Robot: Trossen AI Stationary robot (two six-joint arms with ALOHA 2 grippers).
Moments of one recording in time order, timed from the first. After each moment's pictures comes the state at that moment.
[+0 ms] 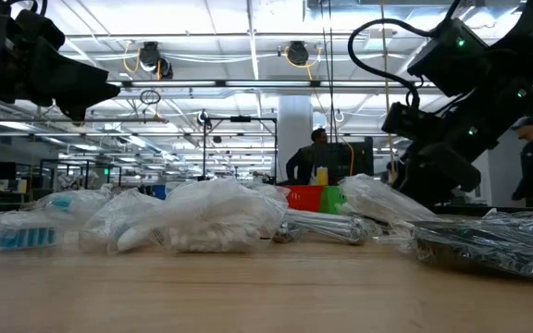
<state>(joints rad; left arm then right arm) -0.01 0.06 0.02 0.06 -0.09 -0.06 0.12 1.46 0.39 0.22 0.34 0.26</state>
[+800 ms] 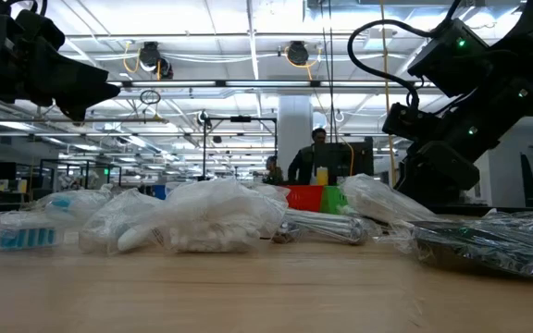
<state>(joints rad) -0.01 0.06 0.02 0.06 -0.09 -0.06 0.12 1.46 0.39 0.22 0.34 0.30</state>
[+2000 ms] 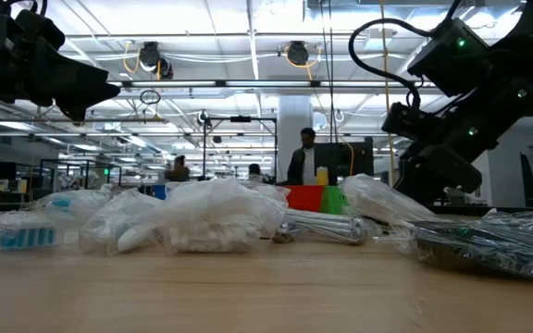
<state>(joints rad) -0.01 0.06 0.02 0.06 -0.09 -0.06 0.12 1.46 0.38 0.27 0.33 0.24</state>
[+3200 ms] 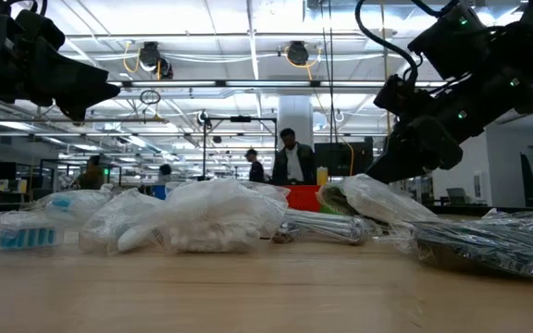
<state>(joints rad) -0.01 0.06 0.02 0.06 -0.09 -0.06 0.12 1.44 0.38 0.44 0.34 0.14</state>
